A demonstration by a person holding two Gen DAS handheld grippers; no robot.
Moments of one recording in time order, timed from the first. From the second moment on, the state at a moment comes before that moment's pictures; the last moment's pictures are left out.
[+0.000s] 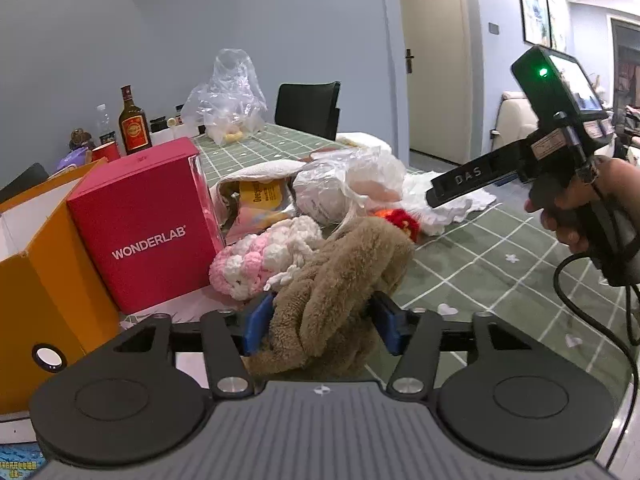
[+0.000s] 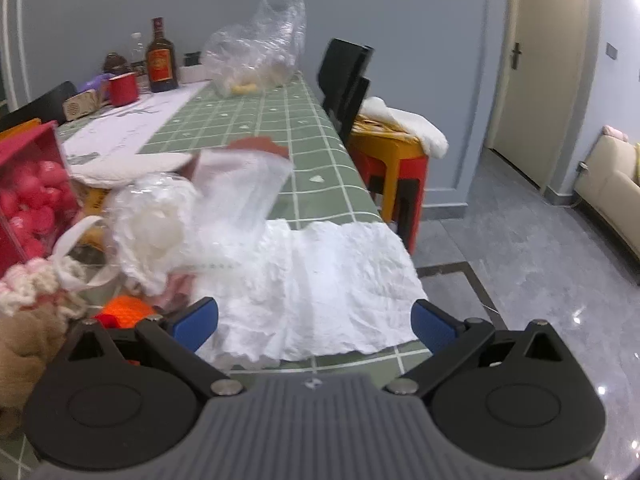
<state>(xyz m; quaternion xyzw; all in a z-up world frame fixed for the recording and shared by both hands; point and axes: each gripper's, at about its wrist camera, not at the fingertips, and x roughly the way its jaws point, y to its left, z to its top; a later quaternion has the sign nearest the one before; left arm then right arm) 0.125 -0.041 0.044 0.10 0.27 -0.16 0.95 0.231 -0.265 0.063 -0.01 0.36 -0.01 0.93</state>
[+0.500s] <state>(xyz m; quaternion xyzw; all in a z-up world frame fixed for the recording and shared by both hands) 0.131 -0.031 0.036 0.07 0.28 -0.17 0.94 0.211 -0.166 0.123 -0.02 0.35 0.33 0.88</state>
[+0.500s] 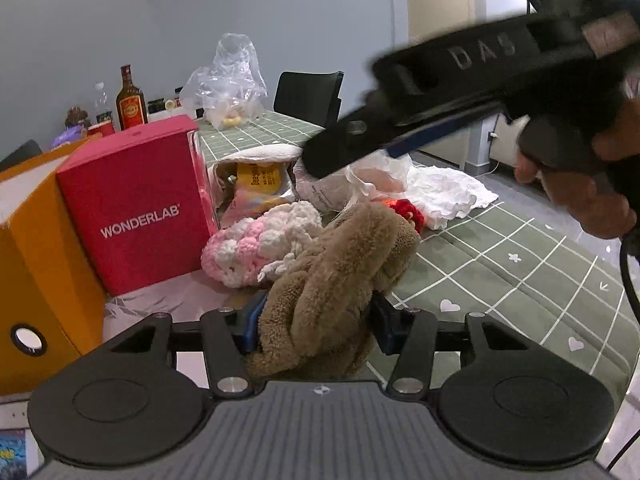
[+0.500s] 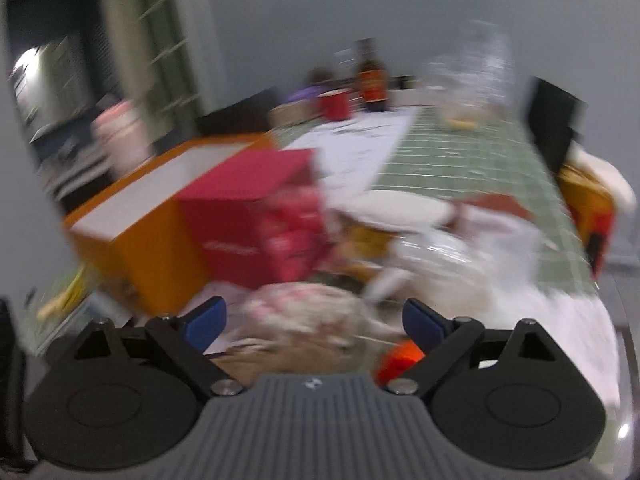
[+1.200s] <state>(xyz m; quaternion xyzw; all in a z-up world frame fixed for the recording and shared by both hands) 0.142 -0.044 0.030 0.09 0.31 -0.13 0.94 0.255 -0.078 0.070 -0.24 0.45 0.28 0.81</state>
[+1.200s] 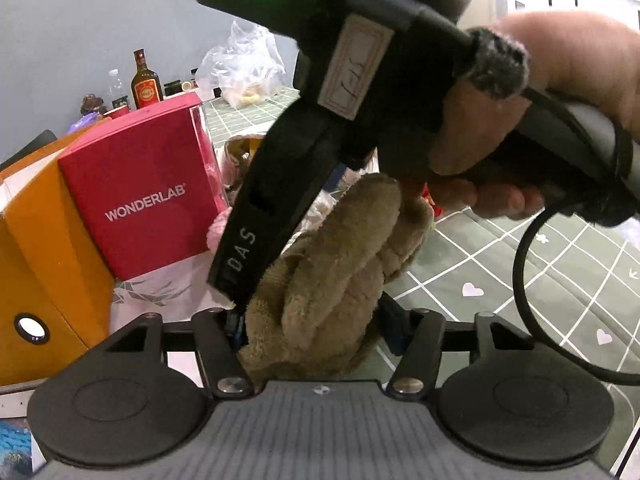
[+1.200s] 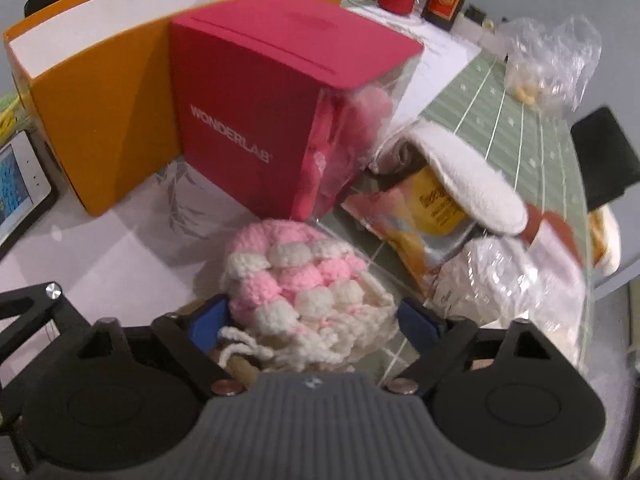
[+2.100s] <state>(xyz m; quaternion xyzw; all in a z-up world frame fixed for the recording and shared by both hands) 0.077 0.022 0.068 0.07 0.25 -0.20 0.95 0.171 -0.104 0.130 0.03 0.29 0.25 0.92</state>
